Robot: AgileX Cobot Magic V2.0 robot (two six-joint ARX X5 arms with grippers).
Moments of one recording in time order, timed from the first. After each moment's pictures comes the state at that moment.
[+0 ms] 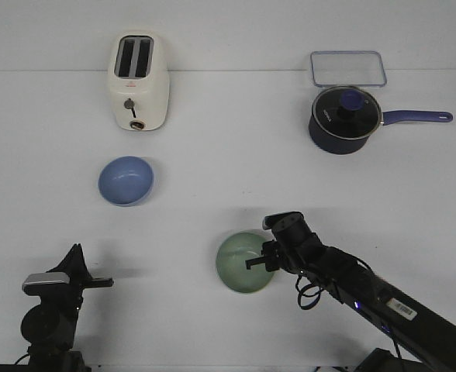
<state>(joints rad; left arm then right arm) -0.02 0.00 0.03 -0.01 -0.10 0.00 0.65 1.31 0.78 -0.44 -0.05 0.49</state>
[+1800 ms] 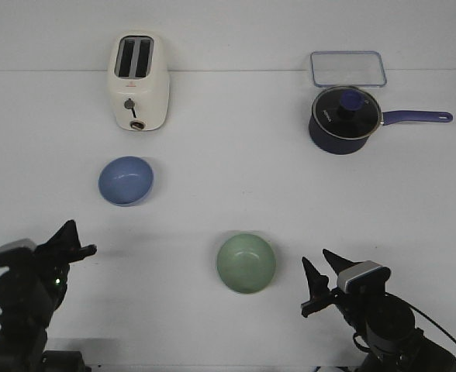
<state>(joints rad) -0.02 0.46 0.52 -0.18 -0.02 -0.41 0.84 0.39 0.57 -0.51 0.31 0.38</state>
